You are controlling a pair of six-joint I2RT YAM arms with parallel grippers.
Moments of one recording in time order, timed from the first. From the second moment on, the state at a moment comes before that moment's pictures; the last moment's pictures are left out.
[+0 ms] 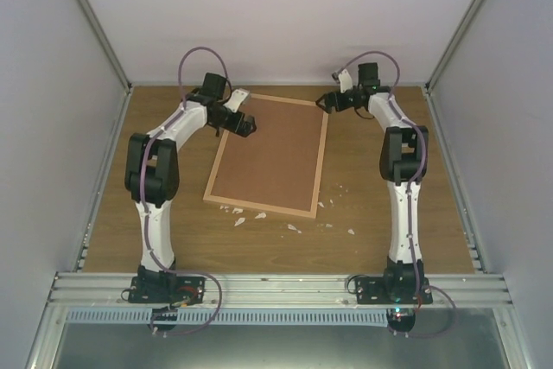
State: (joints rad) left arm -0.22 2.11 1.73 -0.63 0.36 0.21; right arm 0.06 2.51 2.17 -0.49 -0.60 -0.23
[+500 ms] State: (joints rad) left arm 0.05 2.07 1.65 -0.59 0.43 0.14; right arm 0.11 2.62 2.23 -0.45 -0.66 -0.20
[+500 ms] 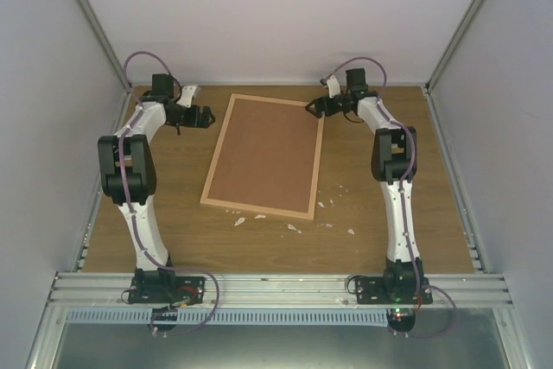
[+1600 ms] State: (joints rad) left arm -0.13 1.80 1.10 -0.75 0.58 0.45; right arm 0.18 2.52 2.04 -0.46 -0.70 -0.29
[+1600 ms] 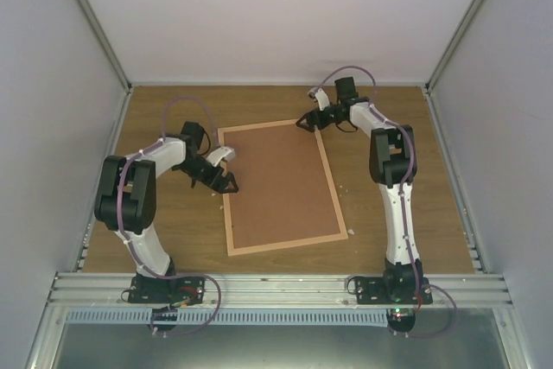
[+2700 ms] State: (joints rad) left arm -0.48 2.18 1.69 -0.51 0.36 0.51; right arm 0.13 2.24 1.79 -0.70 -0.39 -0.31
